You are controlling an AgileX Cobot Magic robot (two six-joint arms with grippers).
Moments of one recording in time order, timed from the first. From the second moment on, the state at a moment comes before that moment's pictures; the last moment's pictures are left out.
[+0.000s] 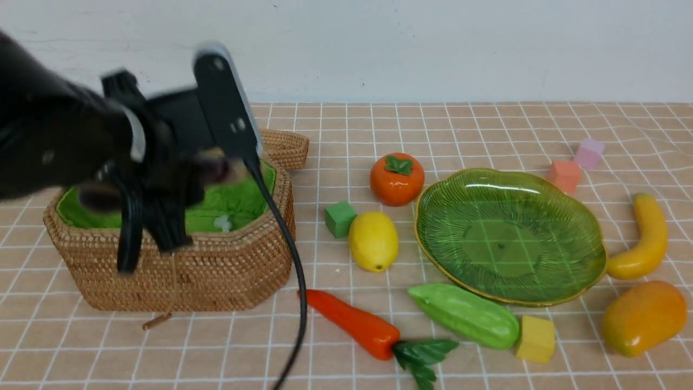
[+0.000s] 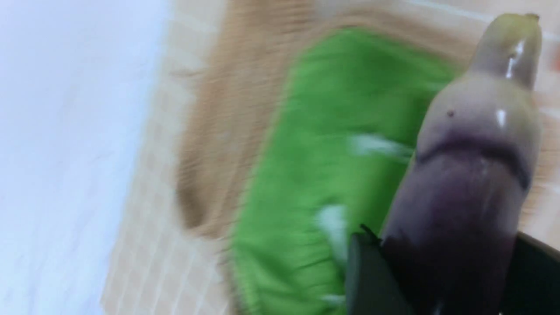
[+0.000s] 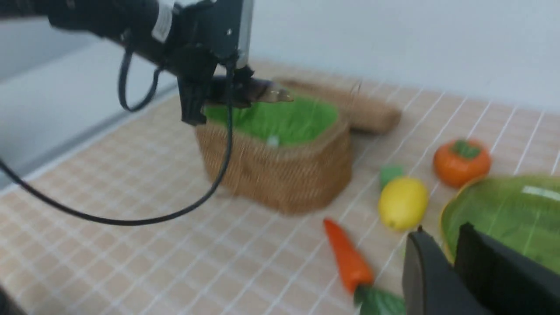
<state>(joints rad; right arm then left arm) 0.11 0.32 -0.82 0.76 0.92 -0.51 -0.47 1.37 -1.16 0.48 0.69 0.46</state>
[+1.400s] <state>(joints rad) 0.11 0.32 -0.82 0.78 1.20 -0.49 -0.75 1.92 -1.31 -0.01 0.67 1.03</state>
